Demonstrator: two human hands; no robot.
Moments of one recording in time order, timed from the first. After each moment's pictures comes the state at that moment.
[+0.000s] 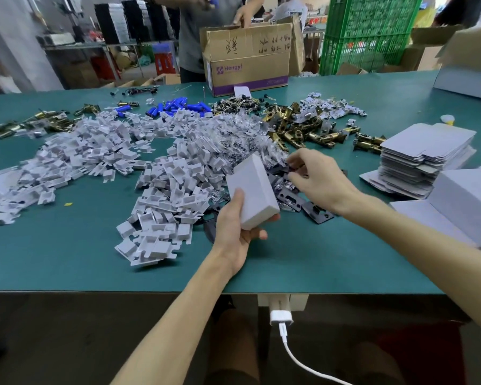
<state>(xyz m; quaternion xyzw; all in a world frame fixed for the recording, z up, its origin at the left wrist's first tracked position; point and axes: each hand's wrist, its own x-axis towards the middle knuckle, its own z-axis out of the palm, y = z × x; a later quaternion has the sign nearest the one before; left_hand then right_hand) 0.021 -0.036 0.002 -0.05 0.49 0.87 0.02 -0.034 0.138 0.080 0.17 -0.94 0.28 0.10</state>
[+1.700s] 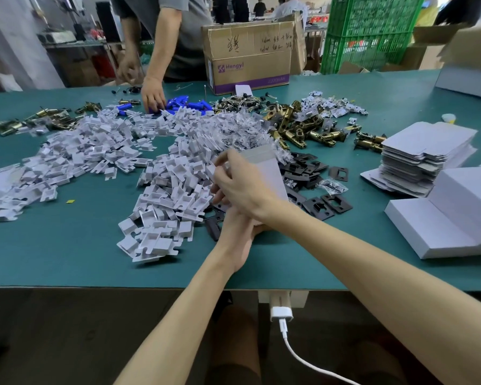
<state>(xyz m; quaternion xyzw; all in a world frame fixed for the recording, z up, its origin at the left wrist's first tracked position) 0.023 -0.032 0.004 0.04 0.58 0.81 0.00 -0.010 0.020 0.079 0.23 -0.83 0.51 0.00</state>
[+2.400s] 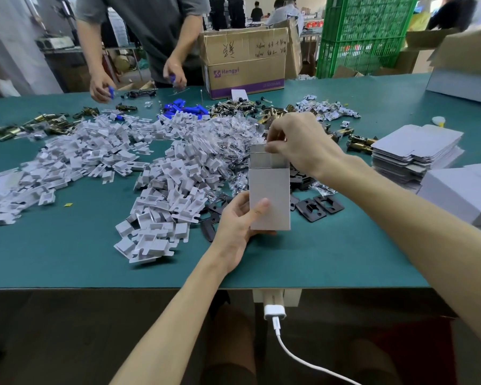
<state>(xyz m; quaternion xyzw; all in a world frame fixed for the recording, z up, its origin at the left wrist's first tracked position) 0.025 -0.034 0.002 0.04 0.56 0.83 0.03 -0.040 0.116 0.140 0.23 -0.93 0.24 0.17</state>
